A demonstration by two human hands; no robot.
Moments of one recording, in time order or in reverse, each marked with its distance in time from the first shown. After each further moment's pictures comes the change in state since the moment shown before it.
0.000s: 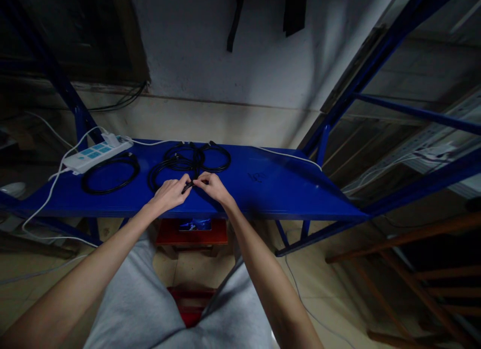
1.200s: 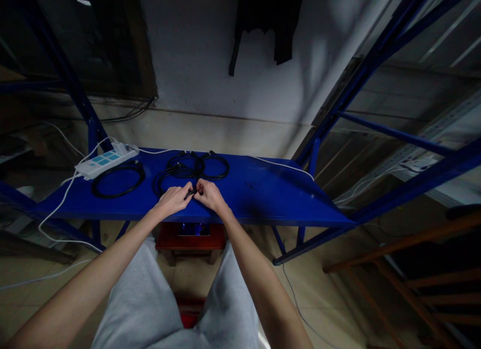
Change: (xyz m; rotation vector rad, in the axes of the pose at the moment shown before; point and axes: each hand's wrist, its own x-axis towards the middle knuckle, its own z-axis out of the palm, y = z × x) left_hand -0.005 0.005 -0.009 -0.019 -0.020 0.012; right_hand -0.006 -0.032 0.006 -0.260 0.005 0.056
